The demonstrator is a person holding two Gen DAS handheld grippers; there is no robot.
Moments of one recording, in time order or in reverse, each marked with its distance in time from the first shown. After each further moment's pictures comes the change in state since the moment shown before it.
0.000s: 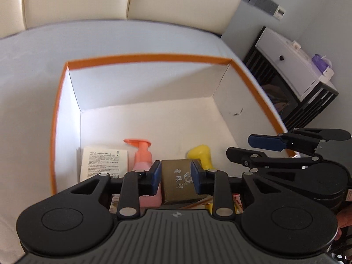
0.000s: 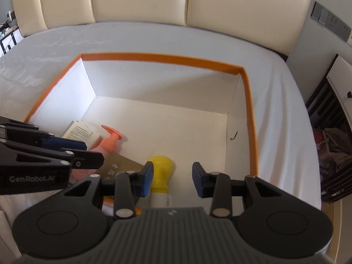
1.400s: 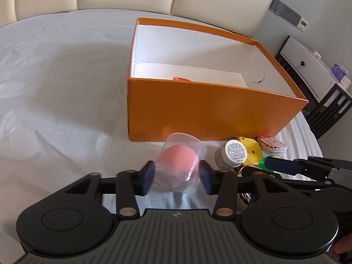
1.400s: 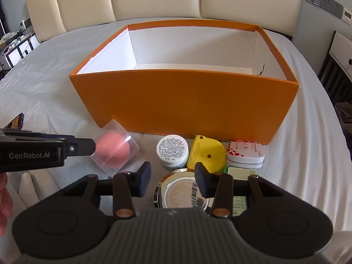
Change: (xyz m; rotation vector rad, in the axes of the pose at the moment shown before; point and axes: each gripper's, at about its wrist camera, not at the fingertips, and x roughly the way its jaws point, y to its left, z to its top) left arm -0.044 0.019 -0.113 -0.112 -0.050 0.131; right arm -0.032 0.059 -0.120 0.061 -0.013 0.086
